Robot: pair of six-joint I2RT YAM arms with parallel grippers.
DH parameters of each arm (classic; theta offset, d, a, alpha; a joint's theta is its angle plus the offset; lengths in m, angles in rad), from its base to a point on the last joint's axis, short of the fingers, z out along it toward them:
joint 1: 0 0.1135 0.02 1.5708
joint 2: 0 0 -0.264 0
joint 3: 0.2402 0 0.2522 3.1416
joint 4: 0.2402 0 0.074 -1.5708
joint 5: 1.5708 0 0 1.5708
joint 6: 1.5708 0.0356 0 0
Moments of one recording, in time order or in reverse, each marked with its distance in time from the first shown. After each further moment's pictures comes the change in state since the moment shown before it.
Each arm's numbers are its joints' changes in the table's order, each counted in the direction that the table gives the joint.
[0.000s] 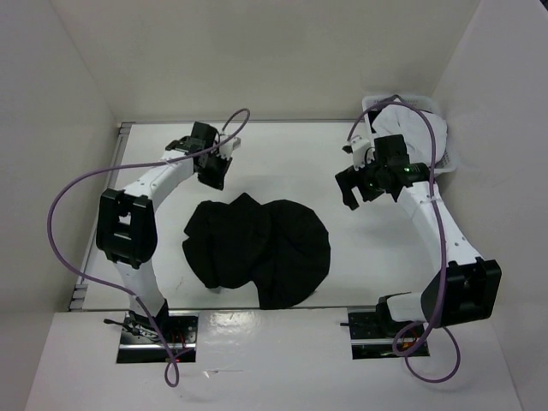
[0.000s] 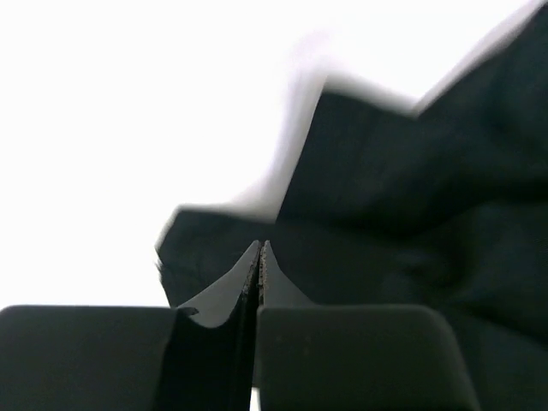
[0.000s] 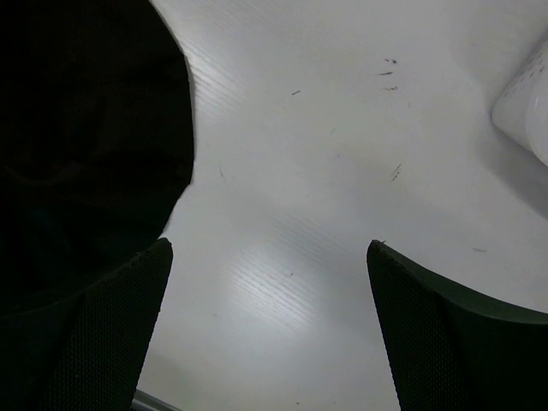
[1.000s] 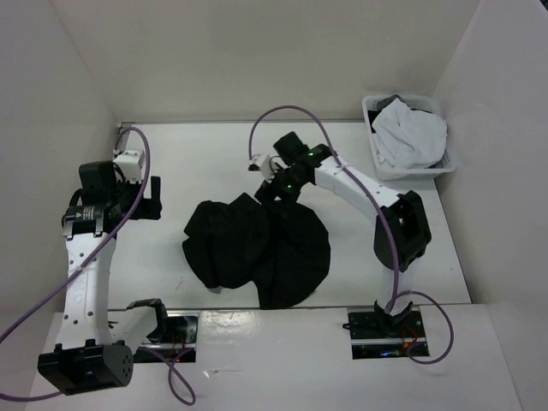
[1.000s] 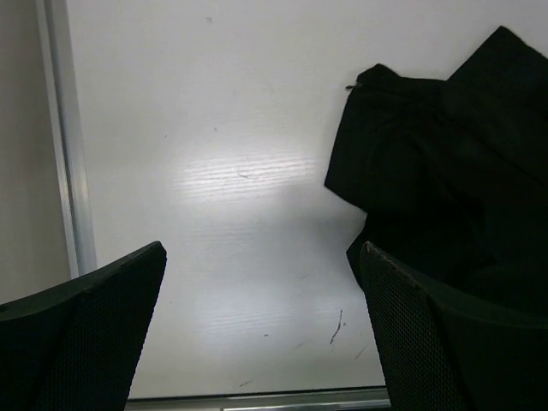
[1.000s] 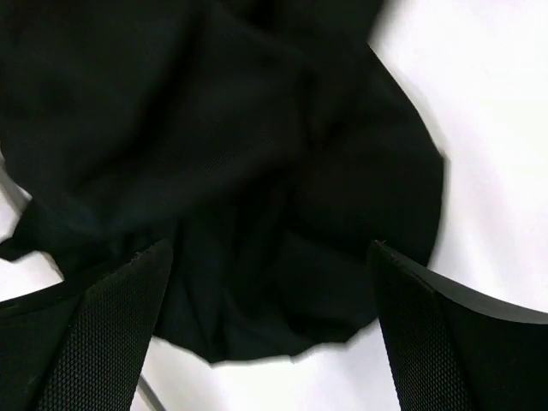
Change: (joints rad) left arm 0.396 0.867 -0.335 0.154 -0.055 0.015; right arm 0.441 -0.483 0.359 0.071 -0.167 -0.008
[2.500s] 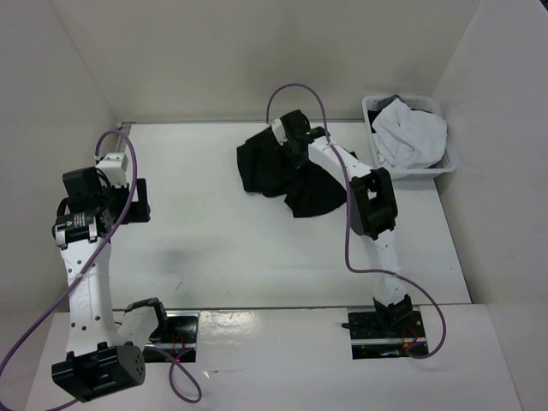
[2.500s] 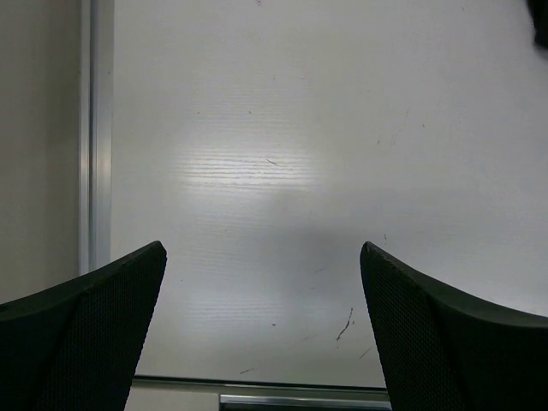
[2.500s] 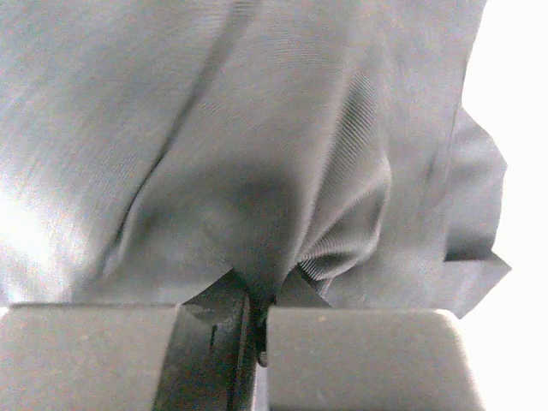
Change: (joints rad) left arm 0.184 0.053 -0.039 0.027 0.039 0.000; right arm -0.110 -0.471 0.409 -0.221 0.495 0.026
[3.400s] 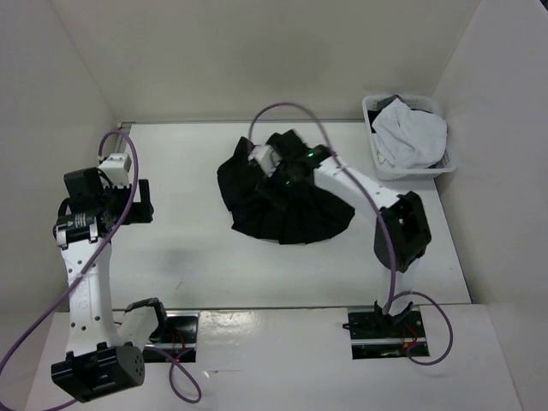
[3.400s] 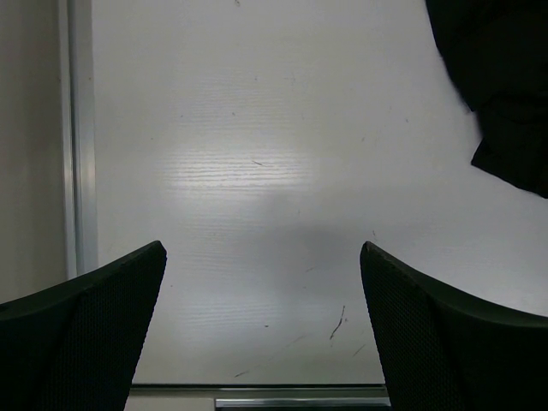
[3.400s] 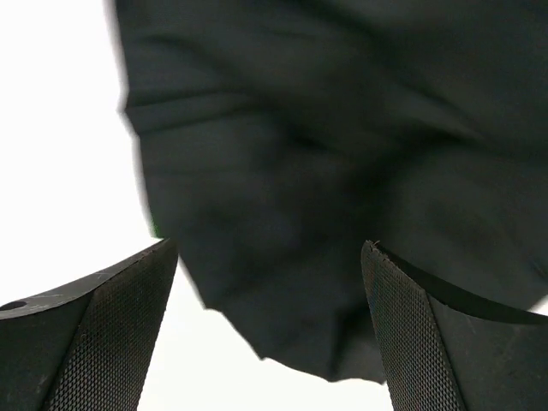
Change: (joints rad) left arm -0.007 0.002 -0.008 -0.002 0.040 0.009; right arm 0.227 0.409 -0.370 0.134 -0.243 -0.062
